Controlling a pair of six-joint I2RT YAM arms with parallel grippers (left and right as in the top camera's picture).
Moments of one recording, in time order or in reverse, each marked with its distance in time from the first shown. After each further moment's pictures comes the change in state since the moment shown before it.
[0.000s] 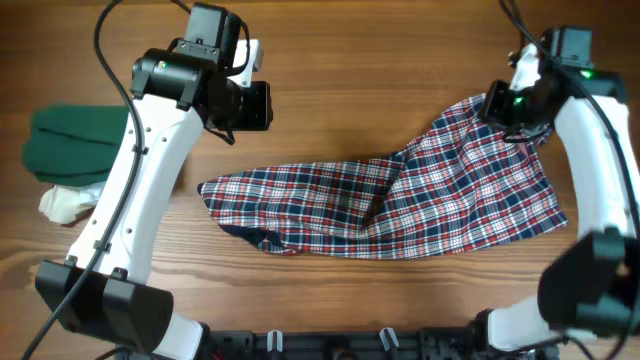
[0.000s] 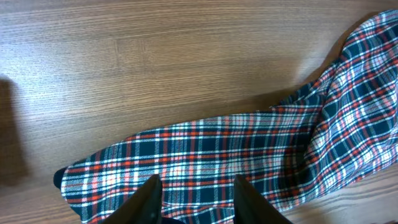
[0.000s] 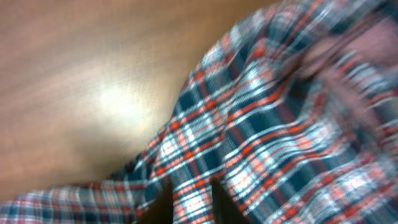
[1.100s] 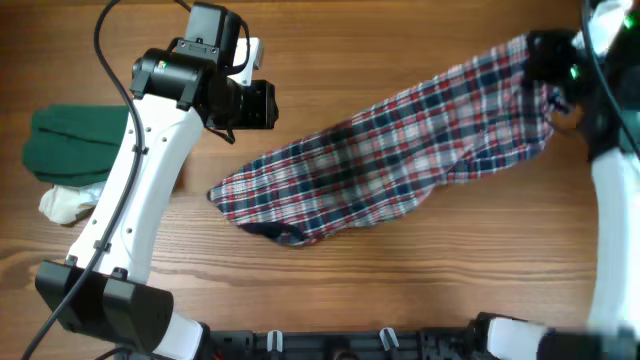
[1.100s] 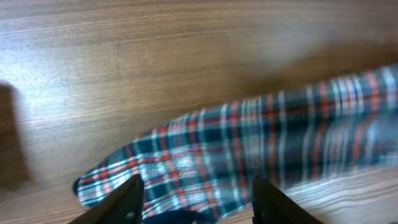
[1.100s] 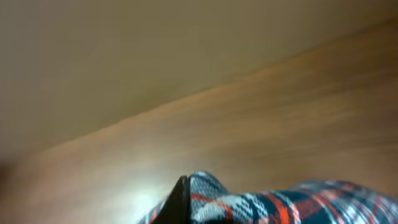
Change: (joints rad) left arm 0.000 0.000 0.000 0.011 0.000 0.007; right arm -0.040 -0.214 0.021 0.395 -0.056 0.146
